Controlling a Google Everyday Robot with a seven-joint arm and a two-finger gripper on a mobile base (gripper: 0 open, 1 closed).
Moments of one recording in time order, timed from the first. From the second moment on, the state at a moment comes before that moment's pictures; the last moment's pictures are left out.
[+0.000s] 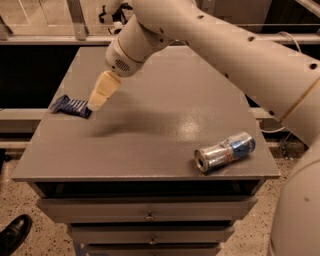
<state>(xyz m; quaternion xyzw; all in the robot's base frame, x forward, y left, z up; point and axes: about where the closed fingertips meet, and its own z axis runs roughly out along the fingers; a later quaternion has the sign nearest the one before) 0.628 0.130 0.905 -0.61 0.70 0.18 0.32</state>
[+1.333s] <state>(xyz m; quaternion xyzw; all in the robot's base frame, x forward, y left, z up) 0.625 0.228 0.829 -0.60 0.71 0.22 0.31</state>
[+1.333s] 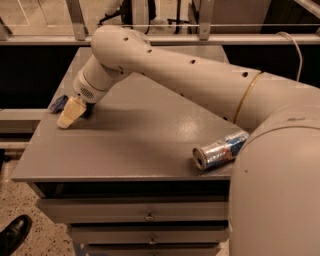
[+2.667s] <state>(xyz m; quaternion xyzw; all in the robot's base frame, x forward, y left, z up) 0.628 0.228 0.832 -0.59 0.71 0.22 0.31</state>
